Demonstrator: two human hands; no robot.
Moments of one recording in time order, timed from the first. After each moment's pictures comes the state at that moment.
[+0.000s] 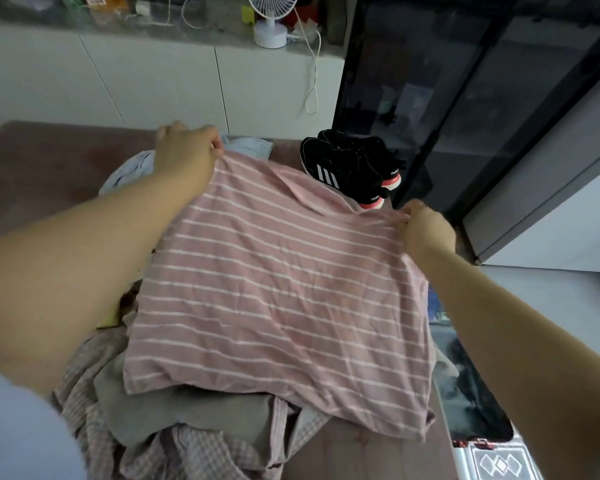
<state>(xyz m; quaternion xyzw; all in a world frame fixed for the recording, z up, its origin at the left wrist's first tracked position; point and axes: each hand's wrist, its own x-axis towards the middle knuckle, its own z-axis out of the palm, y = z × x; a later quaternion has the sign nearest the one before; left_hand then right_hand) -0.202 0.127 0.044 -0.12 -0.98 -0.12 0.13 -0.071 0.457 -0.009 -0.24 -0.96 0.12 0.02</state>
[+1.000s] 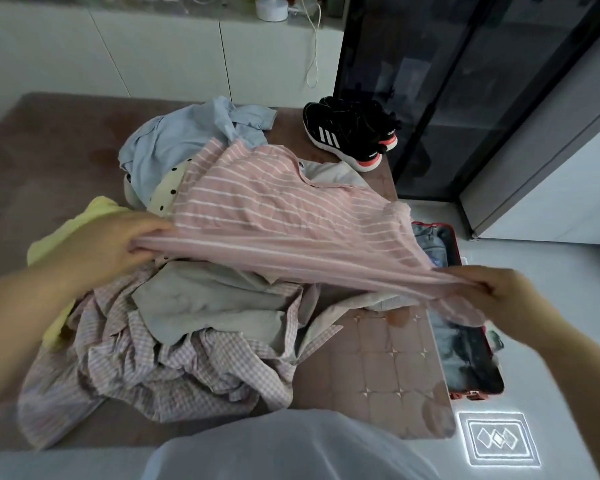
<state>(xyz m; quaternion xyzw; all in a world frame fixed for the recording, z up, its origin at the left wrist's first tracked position) 0.005 -0.008 0.029 -0.27 -0.95 -0.17 0.00 0.168 0.459 0.036 -0.03 -0.96 0.28 -0.02</state>
